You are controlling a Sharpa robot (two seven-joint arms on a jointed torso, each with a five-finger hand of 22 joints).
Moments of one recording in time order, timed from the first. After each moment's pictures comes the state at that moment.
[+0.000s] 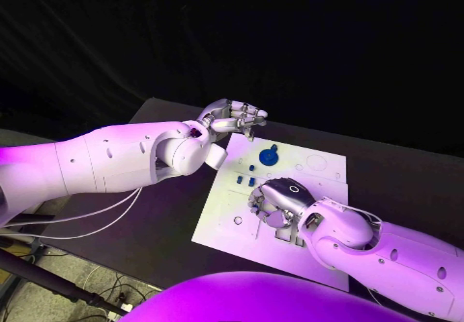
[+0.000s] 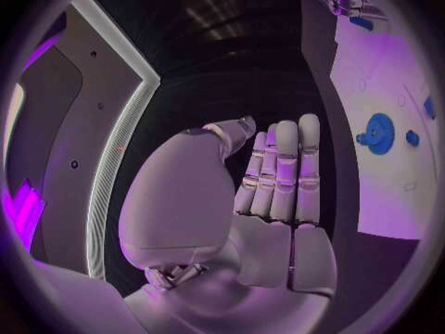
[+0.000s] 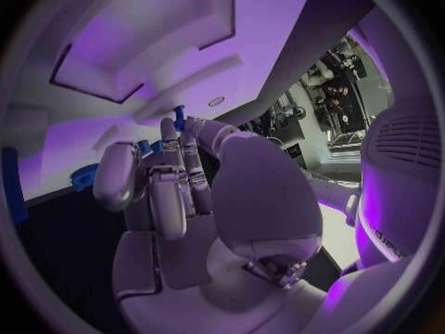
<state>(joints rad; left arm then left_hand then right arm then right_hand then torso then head) 1.12 -0.89 0.01 1.55 -0.14 -0.25 0.32 1.42 -0.24 0.63 0.14 0.06 0.88 0.20 0.29 0.25 1.02 0.13 0.34 0.18 1.06 0.06 1.14 0.45 0.17 0.94 0.15 0.90 0.76 0.99 -0.57 -0.14 1.59 -1.73 -0.39 -0.11 1.38 -0.16 0.59 -0.01 0.21 1.06 0.14 0.29 0.31 1.23 0.11 0.12 0.16 1.47 -0.01 1.49 1.31 0.10 1.35 0.09 1.23 1.22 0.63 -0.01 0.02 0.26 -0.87</state>
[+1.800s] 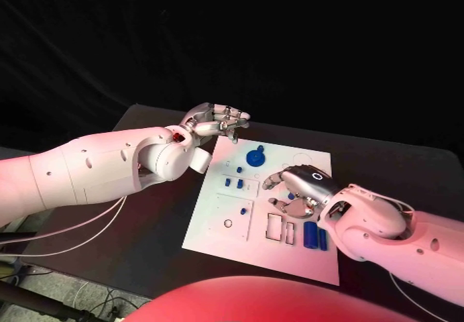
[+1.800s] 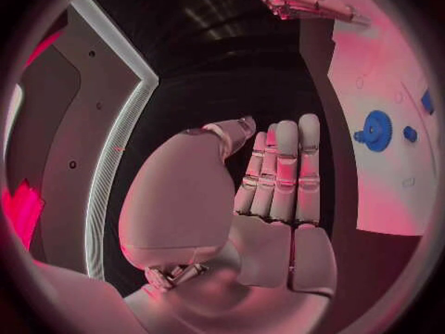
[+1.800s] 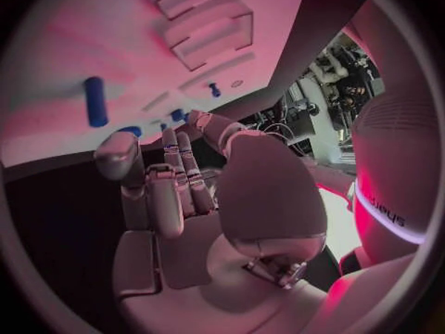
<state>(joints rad) 1.12 -0.89 0.01 1.54 -0.14 -0.25 0.31 1.42 -0.24 0.63 0.14 0.06 0.88 0.21 0.30 0.25 1.02 0.13 0.36 0.18 1.06 0.06 1.14 0.45 0.17 0.94 0.15 0.90 0.76 1.08 -0.78 -0.13 1.71 -1.69 -0.42 -0.12 1.28 -0.20 0.56 -0.02 0.22 0.93 0.18 0.22 0.32 1.04 0.12 0.09 0.09 1.47 0.04 1.48 1.31 0.12 1.28 0.14 1.08 1.10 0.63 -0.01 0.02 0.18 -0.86</state>
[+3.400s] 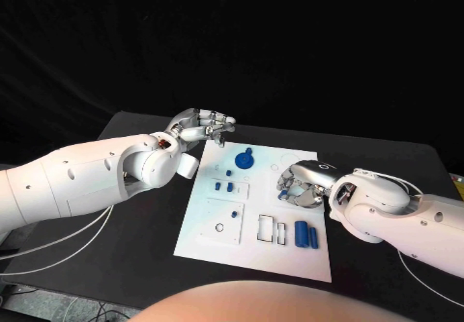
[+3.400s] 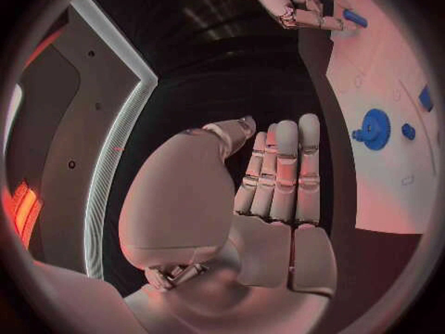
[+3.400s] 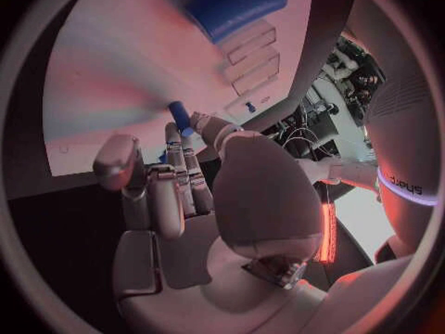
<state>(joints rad) 1.12 -0.90 0.01 1.53 -0.14 -0.24 0.31 1.42 -0.24 0.63 0.14 0.06 0.88 0.21 0.30 0.25 1.02 0.13 0.36 0.18 1.06 0.06 1.14 0.45 0.17 0.94 0.15 0.90 0.76 1.13 -0.81 -0.14 1.65 -1.57 -0.24 -0.16 1.33 -0.16 0.50 0.05 0.17 0.98 0.16 0.22 0.33 1.12 0.10 0.18 0.07 1.46 0.03 1.50 1.31 0.12 1.33 0.12 1.10 1.15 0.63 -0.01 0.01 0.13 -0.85</state>
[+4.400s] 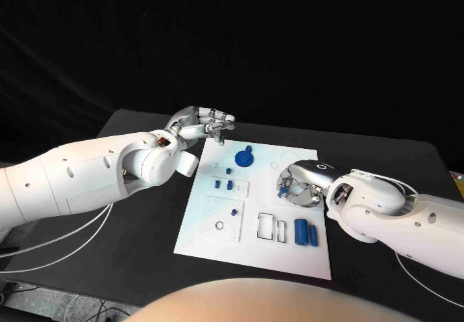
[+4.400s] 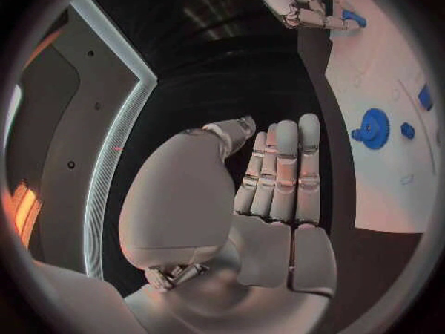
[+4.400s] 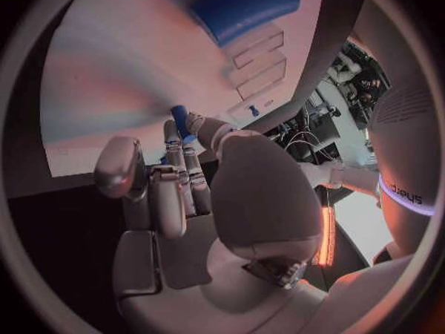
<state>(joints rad) 1.12 -0.89 0.01 1.53 -0.14 -0.24 0.31 1.42 -0.24 0.63 0.14 0.06 0.88 0.20 0.30 0.24 1.01 0.13 0.36 0.19 1.06 0.06 1.14 0.45 0.17 0.94 0.15 0.90 0.76 1.11 -0.80 -0.14 1.64 -1.60 -0.27 -0.17 1.36 -0.13 0.58 0.02 0.10 1.04 0.15 0.26 0.34 1.17 0.11 0.19 0.08 1.47 0.00 1.51 1.31 0.12 1.35 0.10 1.13 1.18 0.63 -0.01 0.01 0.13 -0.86</state>
